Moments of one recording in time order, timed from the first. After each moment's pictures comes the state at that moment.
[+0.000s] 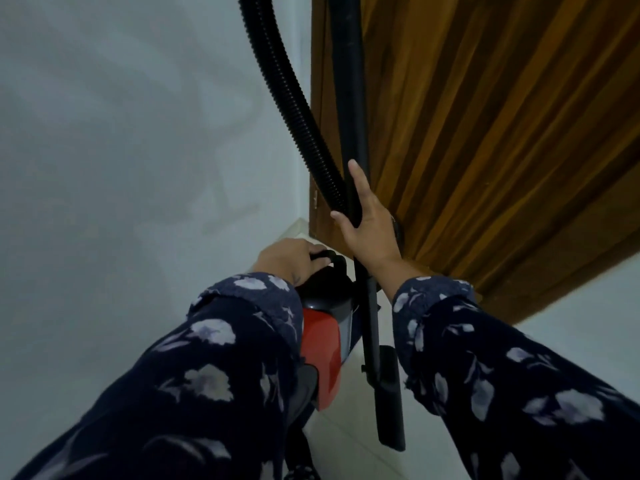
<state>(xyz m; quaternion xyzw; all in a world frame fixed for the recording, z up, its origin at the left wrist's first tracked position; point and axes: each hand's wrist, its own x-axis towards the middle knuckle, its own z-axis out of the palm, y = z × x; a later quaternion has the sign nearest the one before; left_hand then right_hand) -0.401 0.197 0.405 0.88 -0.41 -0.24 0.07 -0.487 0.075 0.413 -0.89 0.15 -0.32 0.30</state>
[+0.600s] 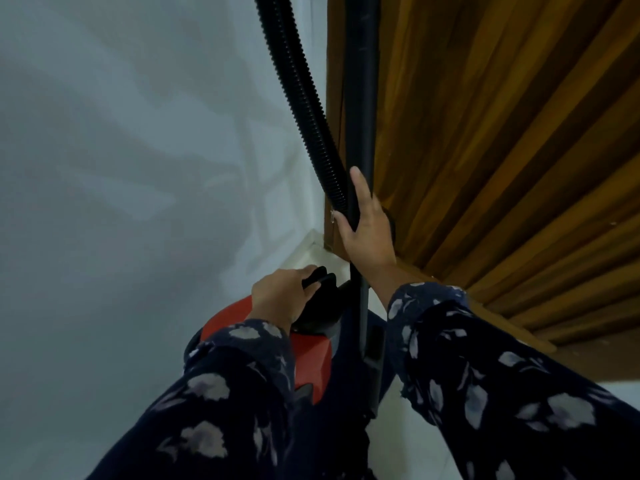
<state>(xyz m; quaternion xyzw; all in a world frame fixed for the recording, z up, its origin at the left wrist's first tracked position) -0.190 0.085 0.272 0.92 -0.33 -0.20 0.03 -0.244 -0.059 0.306 -0.87 0.21 -0.30 0.32</state>
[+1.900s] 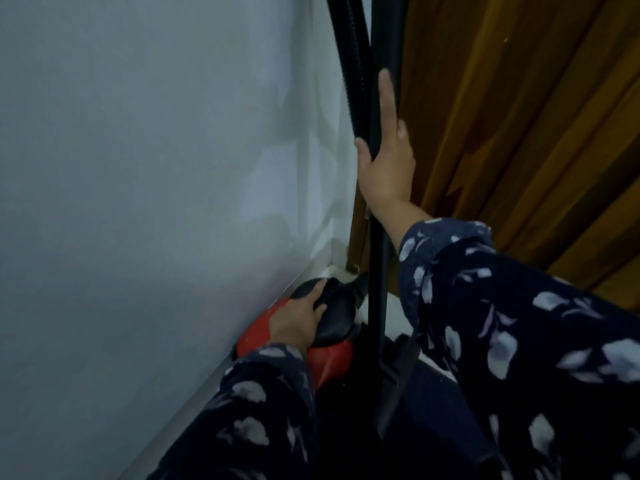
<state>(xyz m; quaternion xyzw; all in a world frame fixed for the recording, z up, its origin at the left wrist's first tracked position) -0.023 0.020 -0.143 0.92 -0.34 -0.16 0.12 -0.043 -0.137 0.042 -0.82 0.21 -0.47 0.25</state>
